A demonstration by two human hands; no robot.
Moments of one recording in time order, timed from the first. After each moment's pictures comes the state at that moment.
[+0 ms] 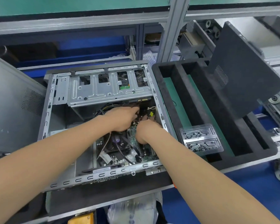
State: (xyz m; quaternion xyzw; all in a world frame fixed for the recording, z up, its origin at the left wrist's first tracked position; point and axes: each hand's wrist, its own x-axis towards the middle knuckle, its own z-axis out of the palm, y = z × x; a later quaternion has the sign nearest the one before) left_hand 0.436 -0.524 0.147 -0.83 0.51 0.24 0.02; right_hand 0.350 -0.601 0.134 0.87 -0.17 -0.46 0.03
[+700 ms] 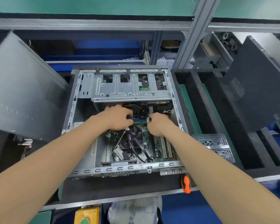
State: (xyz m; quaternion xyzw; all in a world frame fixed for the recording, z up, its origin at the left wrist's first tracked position) left_hand 0.470 -0.458 0.146 -0.88 0.40 0.27 0.01; right_hand 0.356 -0.605 0.138 0.89 -0.30 -0.23 -0.25
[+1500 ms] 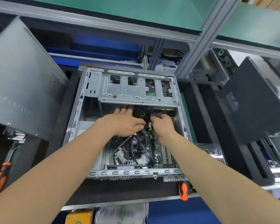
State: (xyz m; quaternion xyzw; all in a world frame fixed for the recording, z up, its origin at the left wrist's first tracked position) left_hand 0.466 -0.456 0.137 -0.83 0.47 0.29 0.03; right_hand 0.370 -0.602 0.104 0.69 -0.48 0.05 -0.55
